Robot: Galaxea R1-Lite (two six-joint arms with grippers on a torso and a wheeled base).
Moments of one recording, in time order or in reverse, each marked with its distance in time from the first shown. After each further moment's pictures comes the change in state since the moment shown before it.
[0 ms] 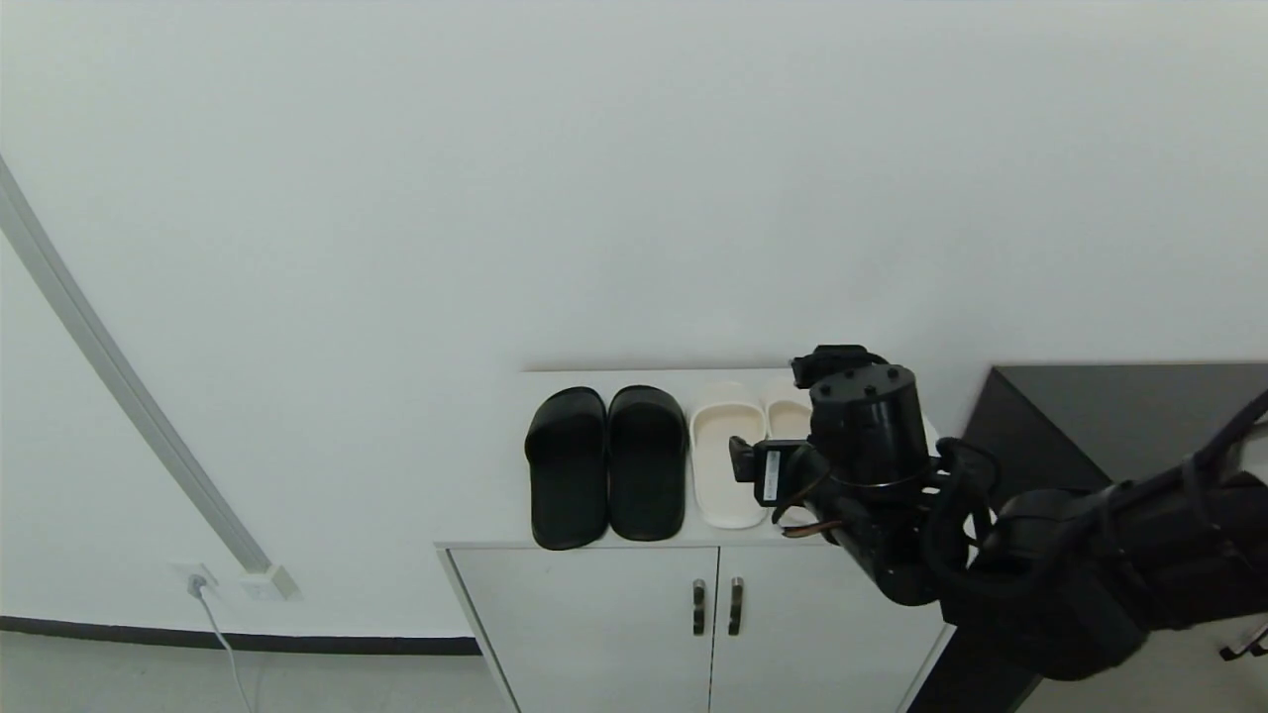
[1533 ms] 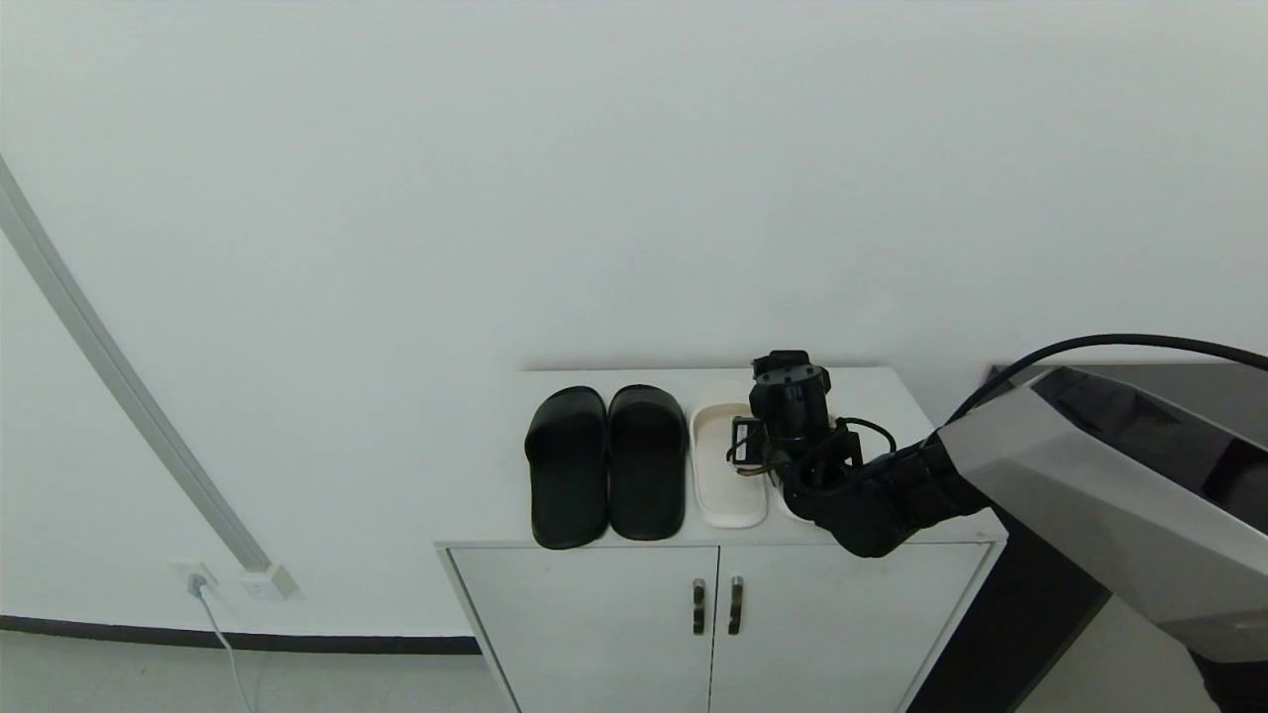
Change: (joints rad) left arm 0.000 0.000 0.000 0.000 0.000 0.000; right arm -0.173 0.414 -0.434 -0.012 0.058 -0.081
